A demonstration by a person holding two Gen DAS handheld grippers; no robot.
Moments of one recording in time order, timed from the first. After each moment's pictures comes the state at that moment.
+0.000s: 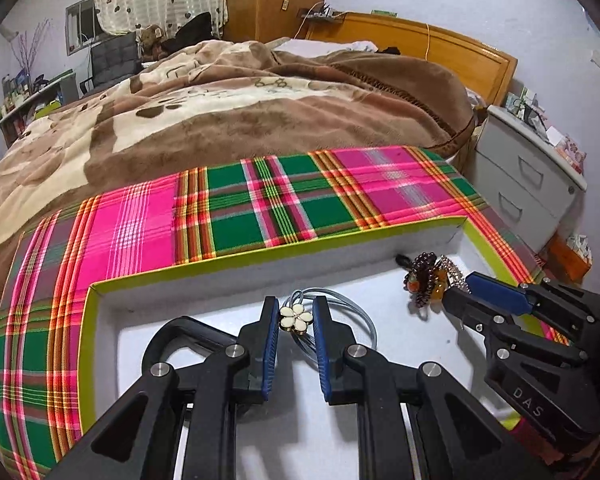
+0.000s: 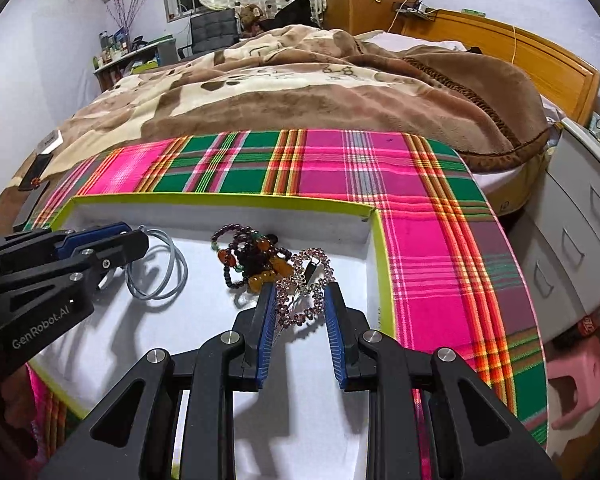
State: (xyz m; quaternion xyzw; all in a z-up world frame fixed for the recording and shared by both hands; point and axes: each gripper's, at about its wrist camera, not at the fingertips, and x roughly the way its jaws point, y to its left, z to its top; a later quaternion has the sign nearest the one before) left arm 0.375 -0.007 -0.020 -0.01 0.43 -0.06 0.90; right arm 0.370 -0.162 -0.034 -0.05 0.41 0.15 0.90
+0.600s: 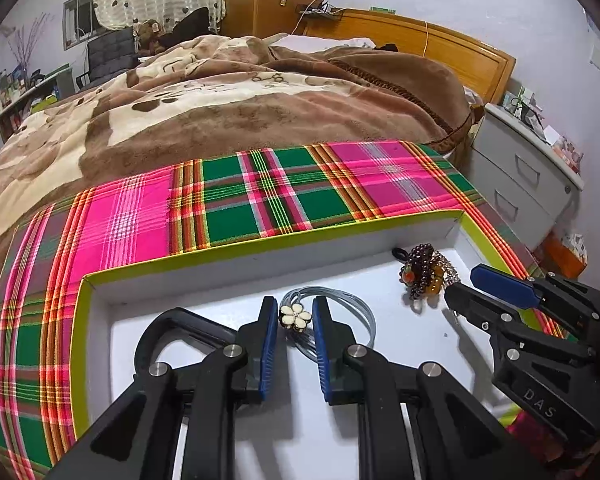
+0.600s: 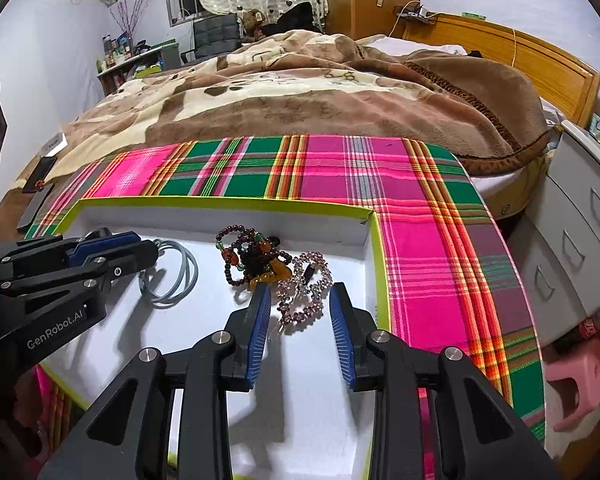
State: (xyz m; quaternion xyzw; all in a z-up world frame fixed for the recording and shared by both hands) left arm 0.372 -0.007 -0.020 -0.02 0.43 -0.06 0.90; right arm 0.365 -0.166 -0.028 -0.04 0.41 0.15 0.90
